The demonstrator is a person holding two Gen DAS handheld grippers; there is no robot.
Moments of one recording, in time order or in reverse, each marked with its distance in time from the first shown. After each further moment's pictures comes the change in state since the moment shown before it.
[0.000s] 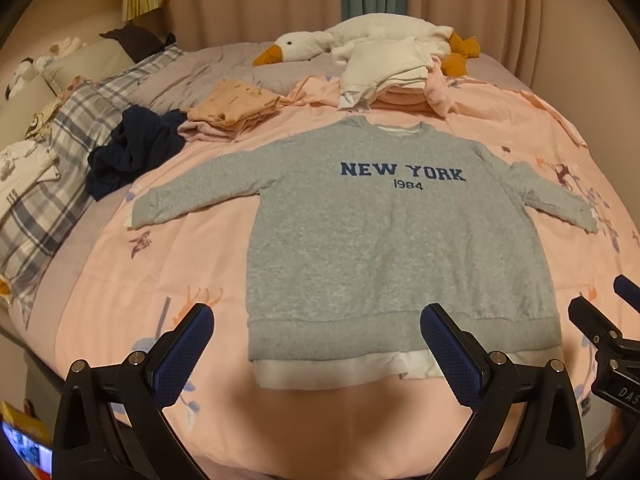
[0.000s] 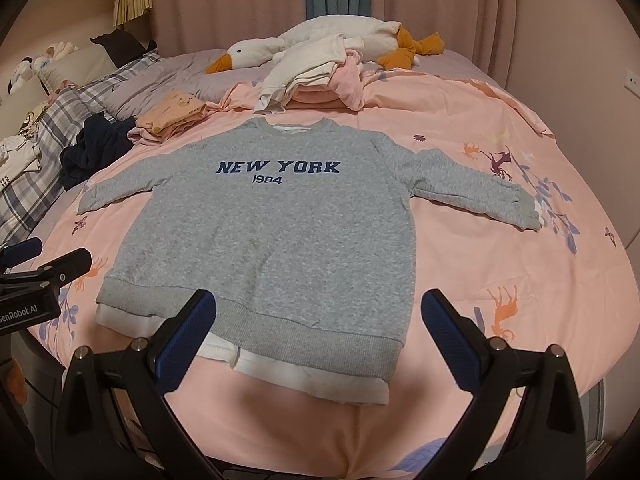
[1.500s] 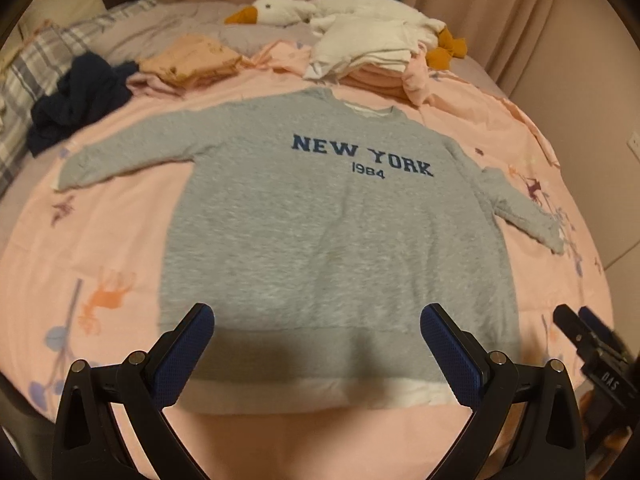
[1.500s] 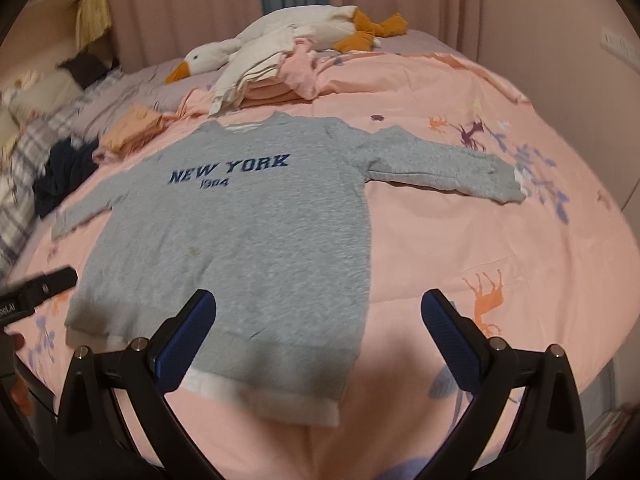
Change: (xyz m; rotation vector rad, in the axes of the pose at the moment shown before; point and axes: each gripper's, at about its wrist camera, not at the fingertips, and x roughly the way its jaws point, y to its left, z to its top) left arm 0.055 -0.018 0.019 -0.113 0.002 -0.236; right arm 0.035 -0.061 -0.007 0.177 0.098 -0.013
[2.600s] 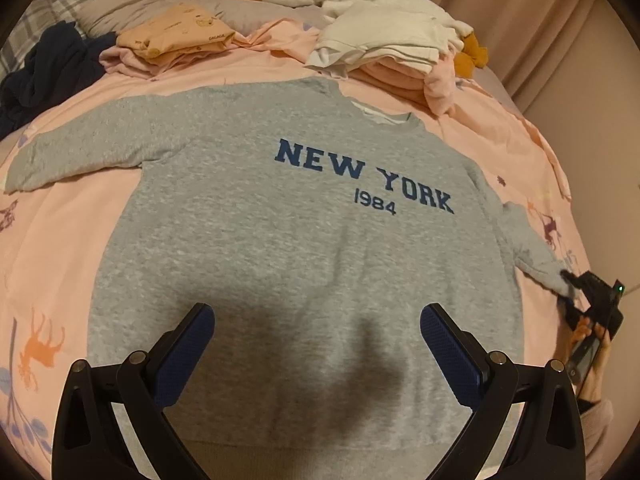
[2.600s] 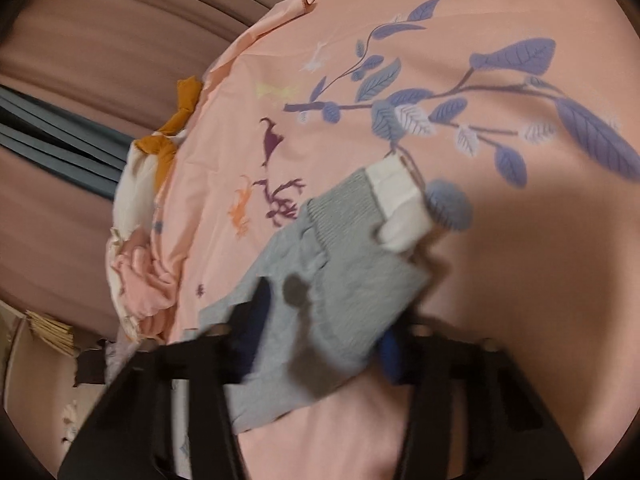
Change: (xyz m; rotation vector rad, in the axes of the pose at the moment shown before) left arm 0.071 0.009 0.047 -0.098 0.065 -0.041; right arm 0.150 -0.270 0.104 0.907 -0.142 0.114
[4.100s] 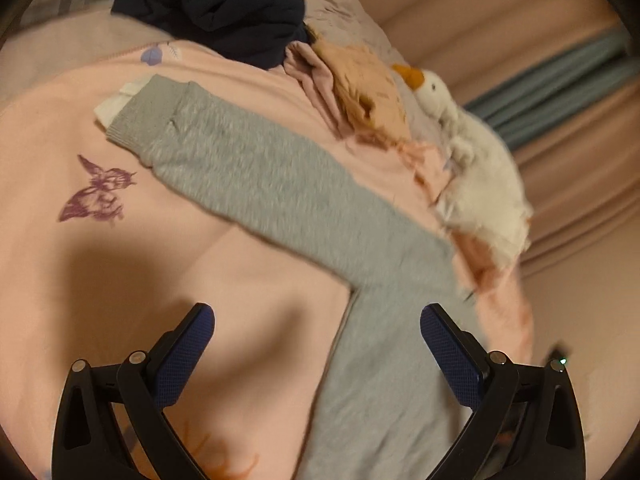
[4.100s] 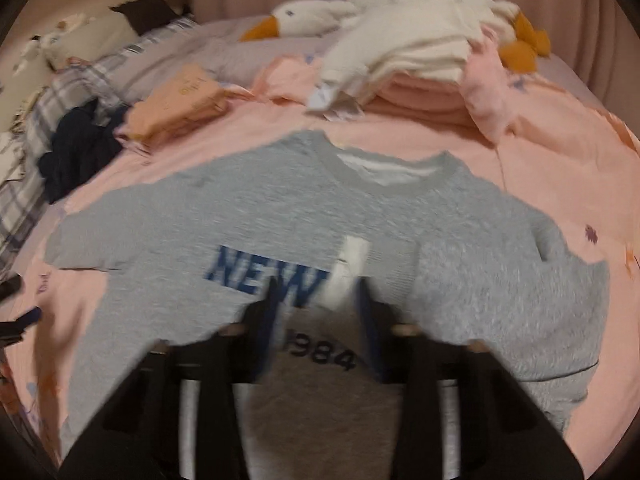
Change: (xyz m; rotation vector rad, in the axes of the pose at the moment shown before) left arm -0.032 0.247 0.039 -0.574 -0.168 -0.181; right arm 0.084 0.300 -0.282 -1.202 0.293 0.037
